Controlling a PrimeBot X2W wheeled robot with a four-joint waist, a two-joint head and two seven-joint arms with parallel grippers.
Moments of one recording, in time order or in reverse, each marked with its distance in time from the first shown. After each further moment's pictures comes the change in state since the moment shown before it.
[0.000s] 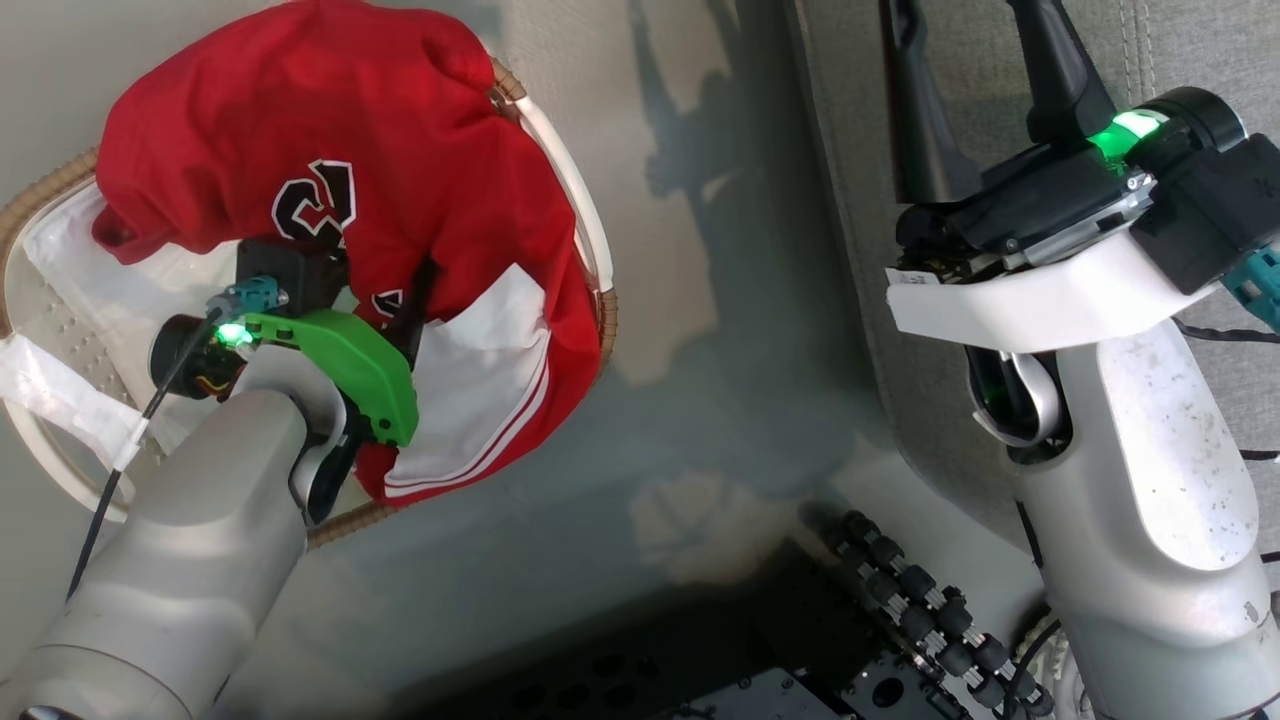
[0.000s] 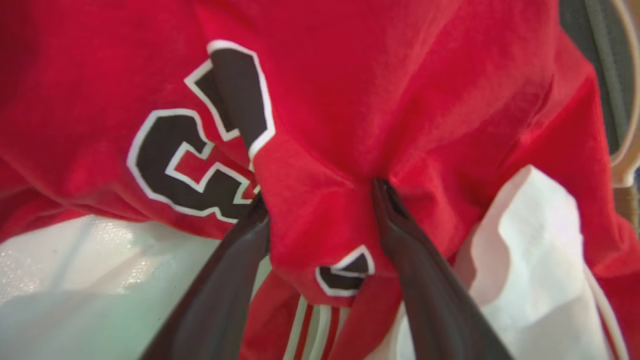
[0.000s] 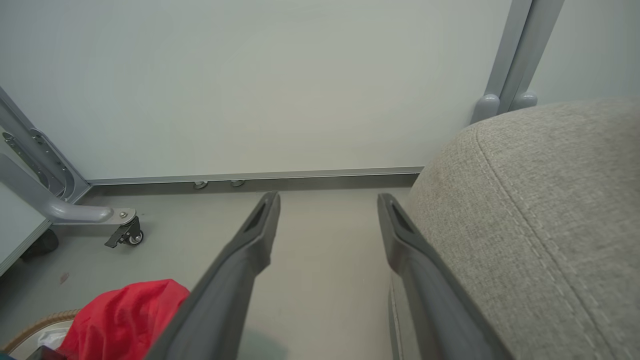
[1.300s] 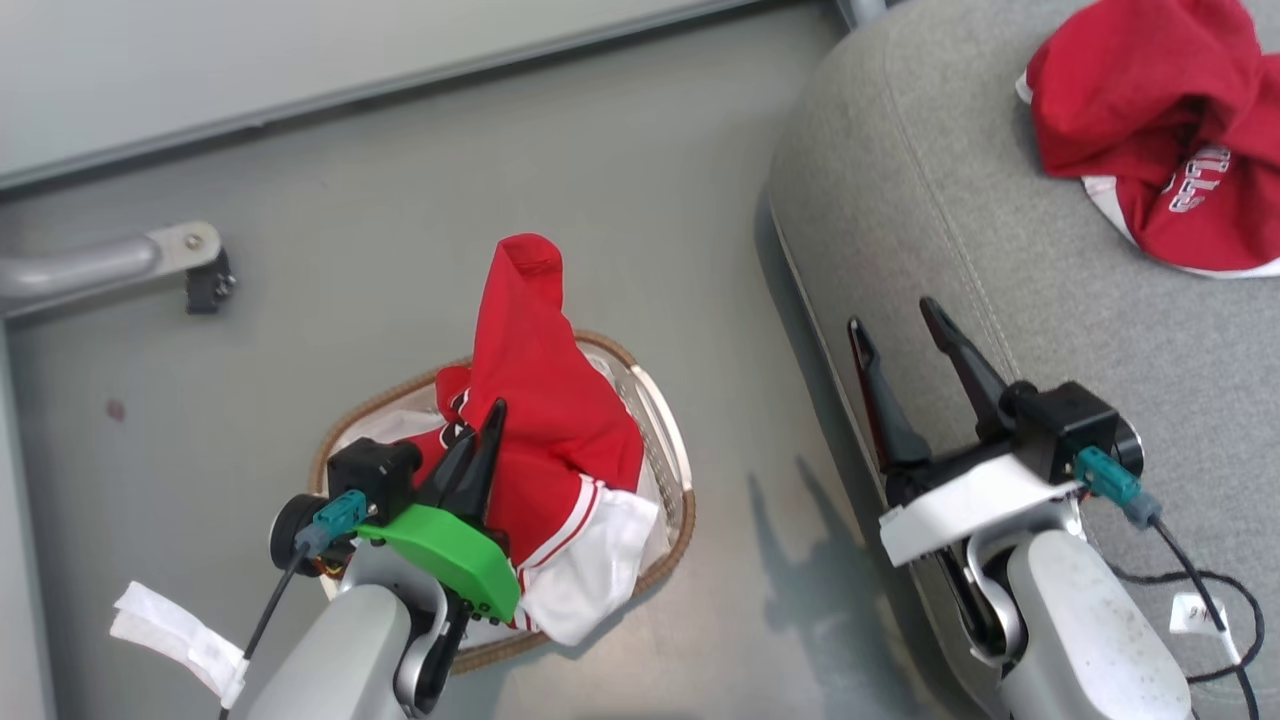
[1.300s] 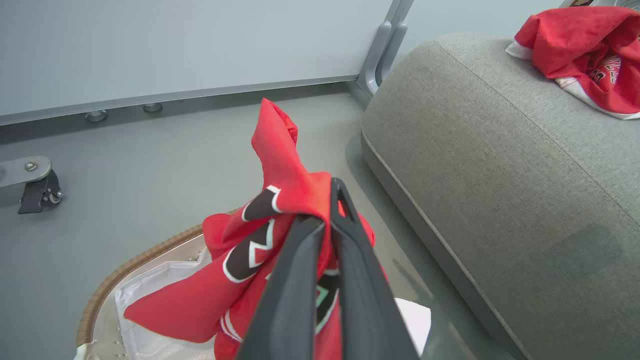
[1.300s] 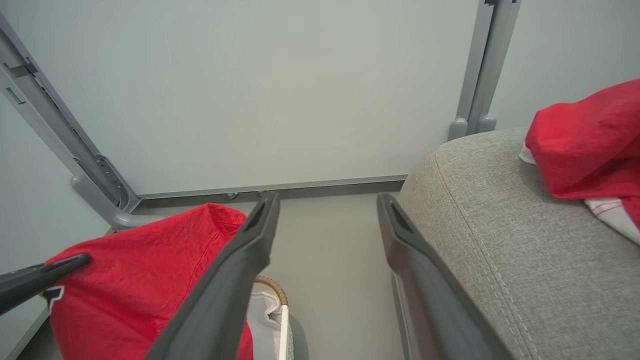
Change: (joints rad) left arm 0.478 -0.142 0.397 -0.335 0.343 0.000 -0.044; right arm 0.333 0.001 -0.025 0.278 -0.048 0.000 0.000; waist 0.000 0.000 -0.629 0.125
